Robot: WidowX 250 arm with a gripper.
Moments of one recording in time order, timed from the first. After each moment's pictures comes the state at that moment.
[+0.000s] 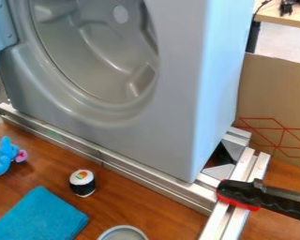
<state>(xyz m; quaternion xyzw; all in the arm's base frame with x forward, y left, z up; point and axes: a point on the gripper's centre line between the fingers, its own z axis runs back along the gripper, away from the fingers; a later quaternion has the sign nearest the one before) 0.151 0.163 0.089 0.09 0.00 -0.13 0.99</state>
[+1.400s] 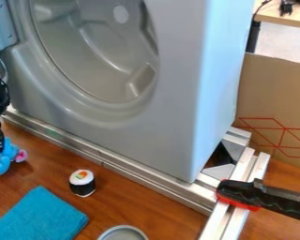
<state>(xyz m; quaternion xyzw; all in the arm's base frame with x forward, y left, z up) 0.197 0.218 0.045 0.14 0.00 -0.09 0.99</state>
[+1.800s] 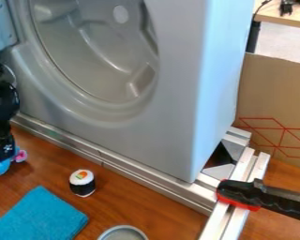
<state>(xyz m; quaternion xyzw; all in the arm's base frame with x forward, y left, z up) 0.209 0.212 0.029 0.08 -0.01 -0.12 0.99</state>
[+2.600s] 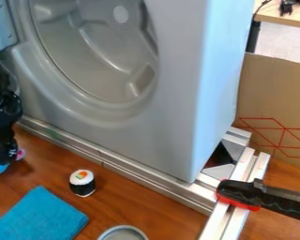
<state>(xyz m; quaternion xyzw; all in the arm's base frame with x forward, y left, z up) 0.217 0.232 0.006 0.11 0.00 -0.08 0.99</state>
